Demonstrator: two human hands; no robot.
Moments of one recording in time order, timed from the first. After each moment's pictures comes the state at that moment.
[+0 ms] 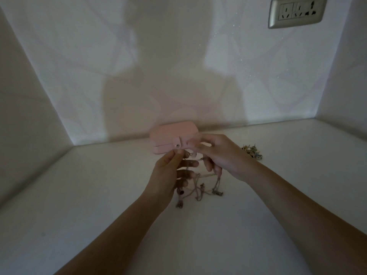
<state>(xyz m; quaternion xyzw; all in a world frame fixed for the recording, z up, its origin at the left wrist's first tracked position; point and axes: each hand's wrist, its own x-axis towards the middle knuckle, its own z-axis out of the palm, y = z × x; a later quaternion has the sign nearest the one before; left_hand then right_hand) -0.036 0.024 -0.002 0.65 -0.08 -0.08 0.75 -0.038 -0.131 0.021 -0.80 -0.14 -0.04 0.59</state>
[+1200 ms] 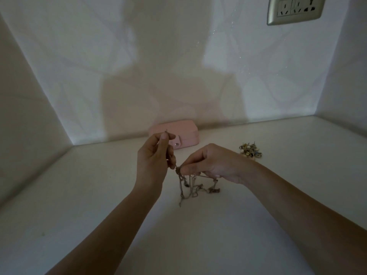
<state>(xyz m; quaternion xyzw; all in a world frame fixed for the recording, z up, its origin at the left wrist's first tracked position) -0.026 0.033 0.009 0.66 -0.13 0.13 0.73 -0.044 -0.123 0.020 -0.80 -0.17 0.11 0.56</state>
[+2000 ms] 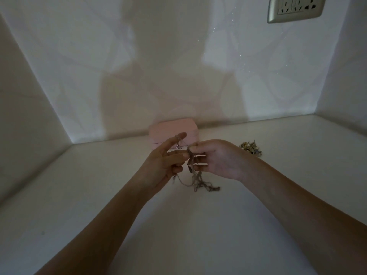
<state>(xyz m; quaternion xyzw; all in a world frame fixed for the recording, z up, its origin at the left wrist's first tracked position) -0.013 0.041 0.003 0.61 -0.18 -0.14 0.76 -0.025 -0.128 0.009 -0.59 -0.11 0.17 0.78</state>
